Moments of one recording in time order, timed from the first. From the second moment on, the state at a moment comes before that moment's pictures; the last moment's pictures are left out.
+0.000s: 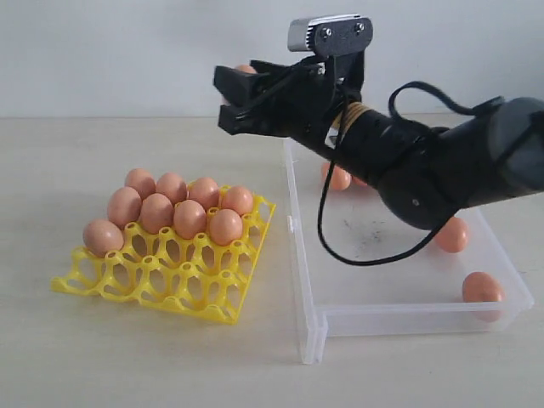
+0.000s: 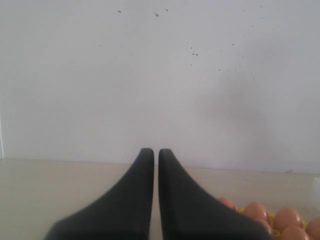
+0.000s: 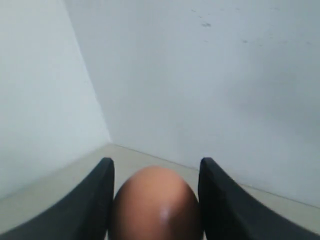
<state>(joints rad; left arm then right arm) 0.05 0.00 0.00 -0.31 -0.05 0.28 0.58 1.90 -0.97 -0.32 -1.00 0.44</state>
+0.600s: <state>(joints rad) 0.05 0.00 0.00 -0.31 -0.05 0.28 0.65 2.33 -1.27 -0.76 -1.20 0.56</state>
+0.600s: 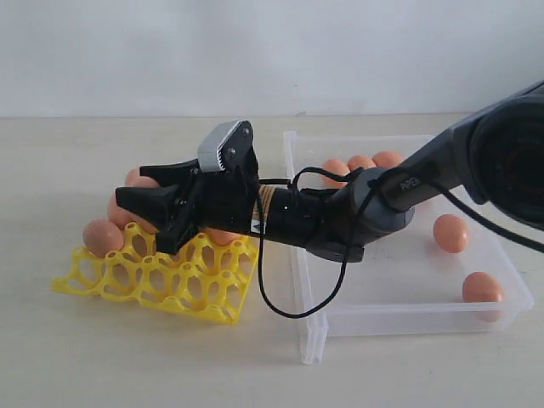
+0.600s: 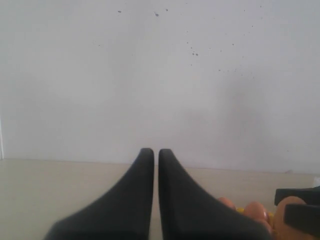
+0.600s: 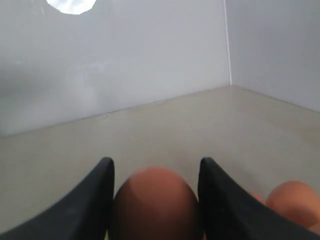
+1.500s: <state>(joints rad) 0.05 0.00 0.00 -0.31 -0.05 0.28 0.73 2.35 -1.35 -0.73 -0.88 0.35</state>
